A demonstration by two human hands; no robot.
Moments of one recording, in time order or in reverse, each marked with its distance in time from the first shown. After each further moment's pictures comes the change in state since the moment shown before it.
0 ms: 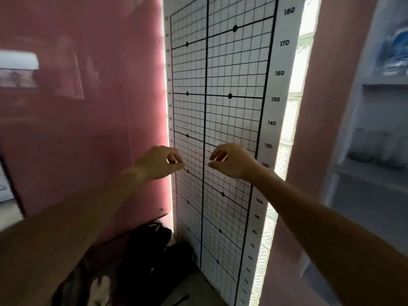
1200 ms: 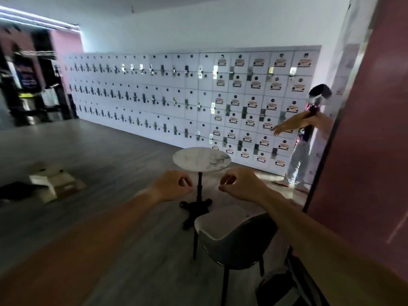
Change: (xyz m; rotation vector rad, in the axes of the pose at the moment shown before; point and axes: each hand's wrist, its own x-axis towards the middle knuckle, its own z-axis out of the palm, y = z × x) left_hand -0.544 -0.536 -0.436 0.336 0.351 -1.047; right_hand 0.183 -0.723 0.576 0.373 -0.630 -0.804
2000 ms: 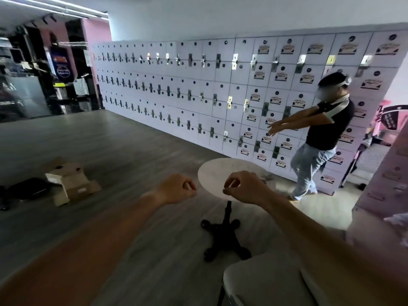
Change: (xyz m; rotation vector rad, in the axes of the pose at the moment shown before) left_hand 0.347 -0.290 -0.042 0.011 -0.026 -0.130; right_hand 0.470 0.044 0.136 0.003 -0.142 -0.038
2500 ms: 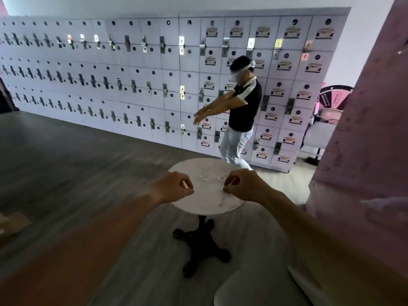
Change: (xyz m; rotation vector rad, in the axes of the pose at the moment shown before) left_hand 0.239 -0.042 0.028 -0.002 -0.200 0.162; right_hand 0.148 0.091 -0.016 -0.016 0.113 0.254
